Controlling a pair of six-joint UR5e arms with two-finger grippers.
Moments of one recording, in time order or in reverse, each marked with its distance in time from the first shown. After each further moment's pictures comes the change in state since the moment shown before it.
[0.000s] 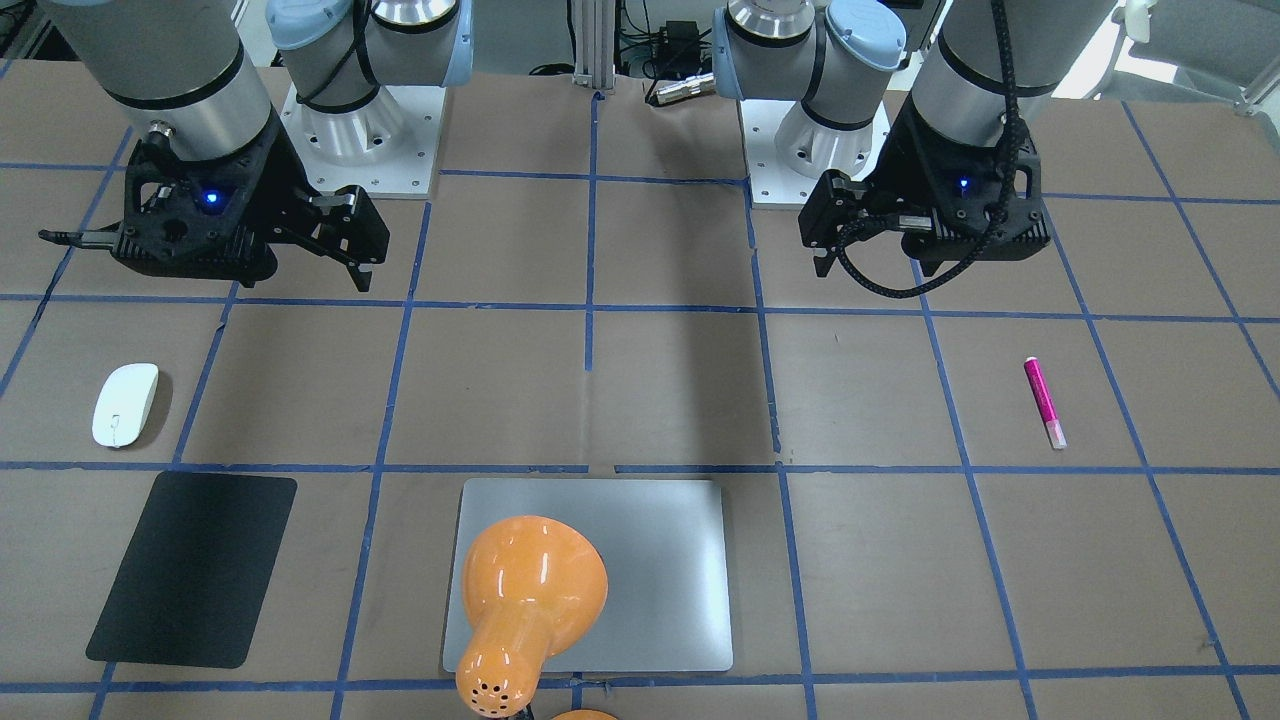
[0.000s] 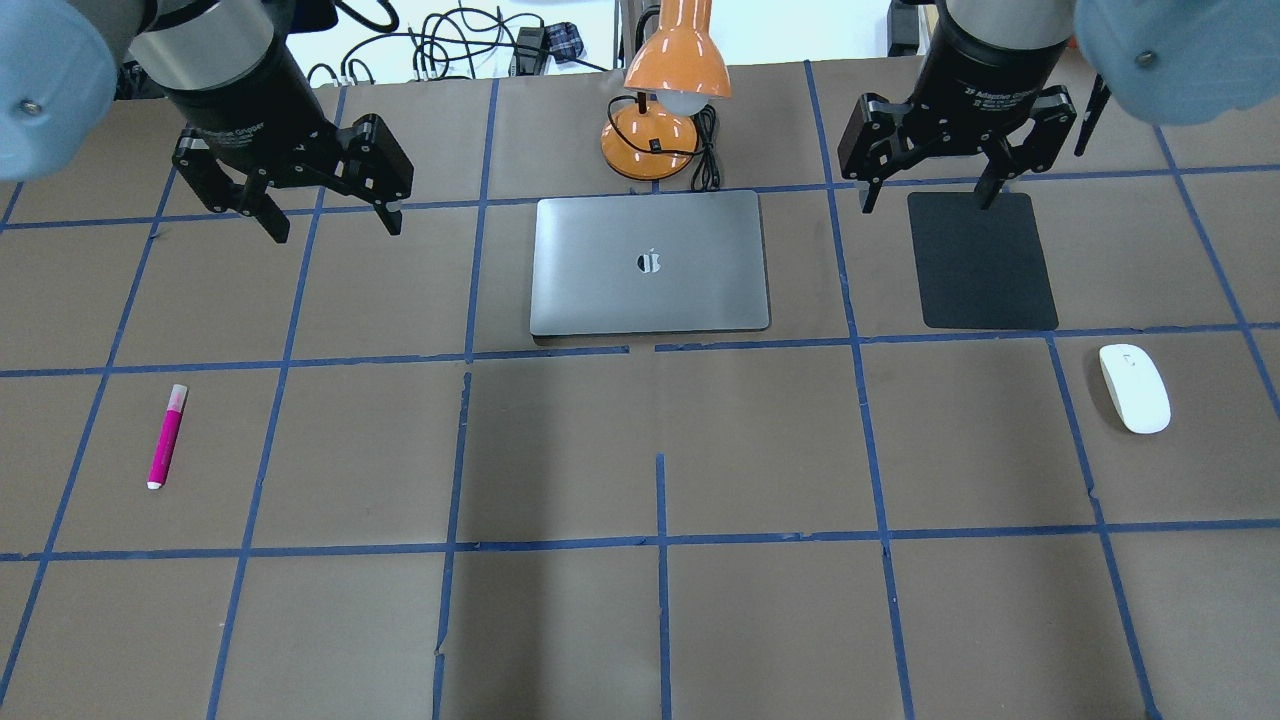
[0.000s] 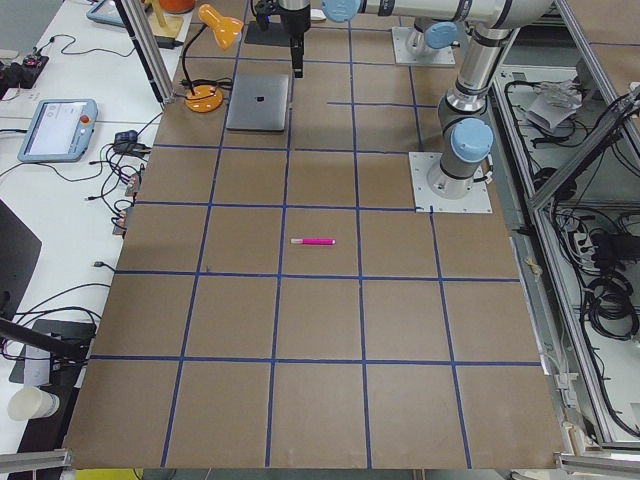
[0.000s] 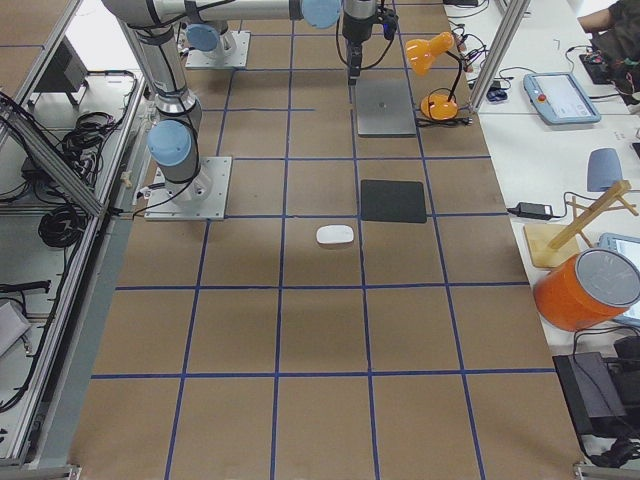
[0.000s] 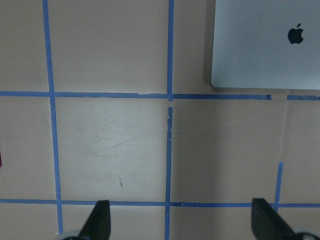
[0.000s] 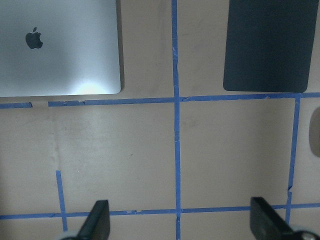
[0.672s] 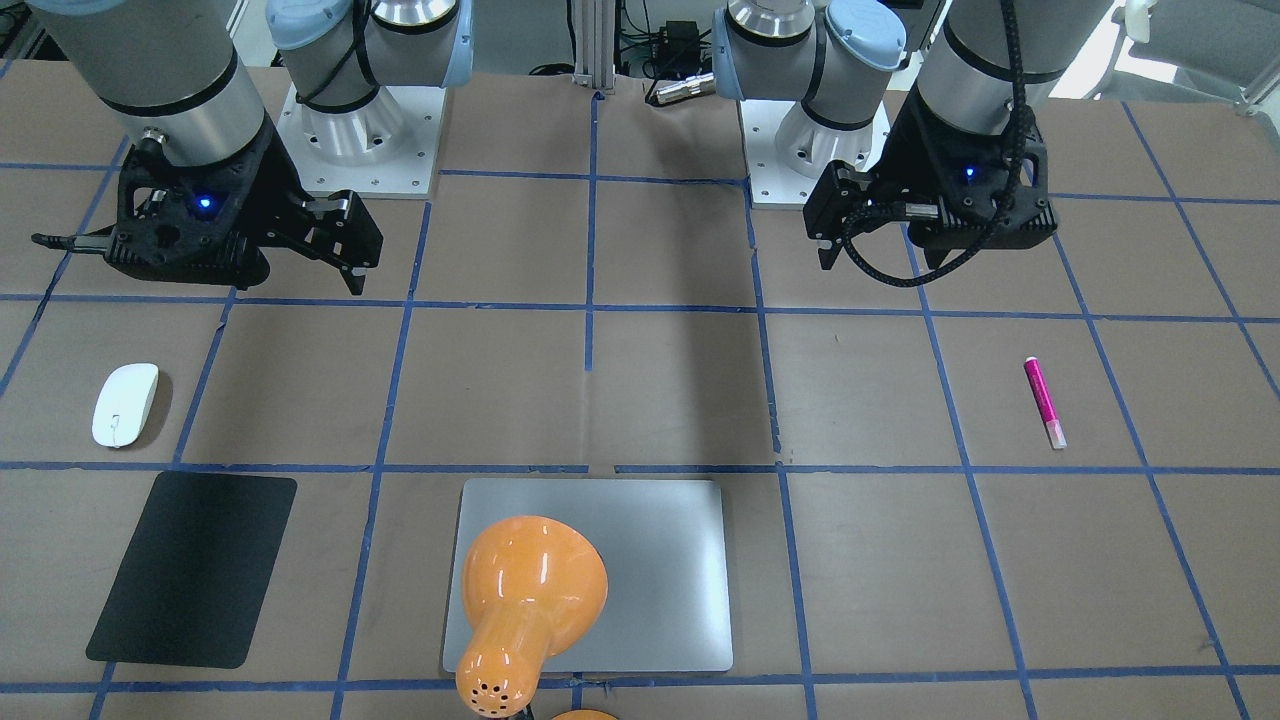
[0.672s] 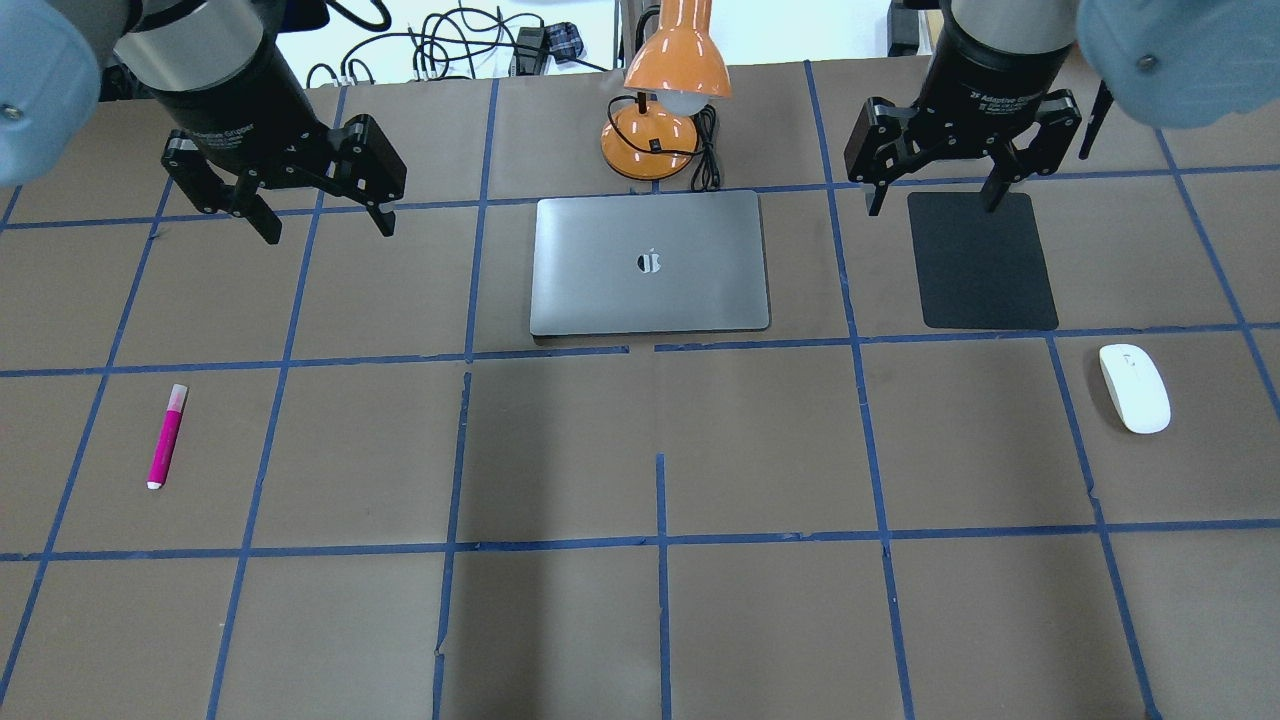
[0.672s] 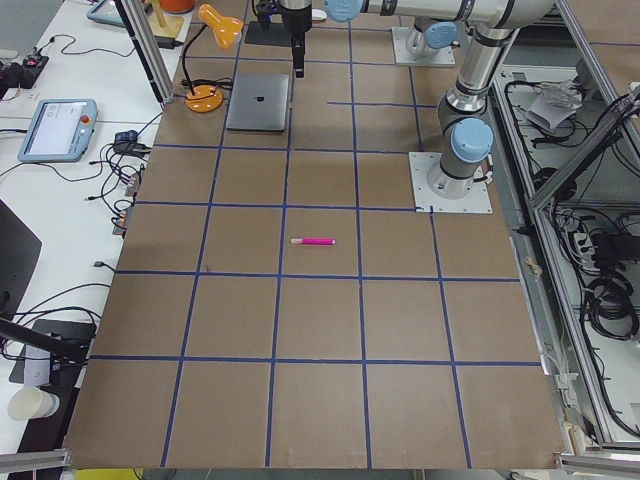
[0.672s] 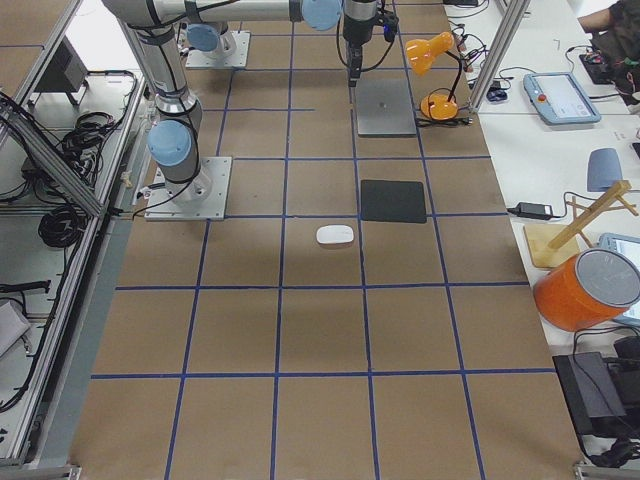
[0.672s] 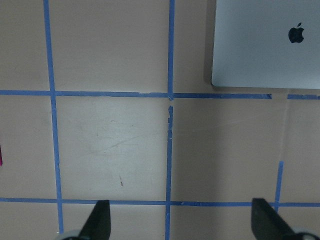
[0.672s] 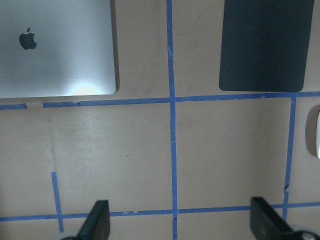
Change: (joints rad) left arm 0.008 0.022 -0.006 -0.004 0.003 0.010; right arm -0.011 0.001 0.003 -0.002 -0.006 -0.005
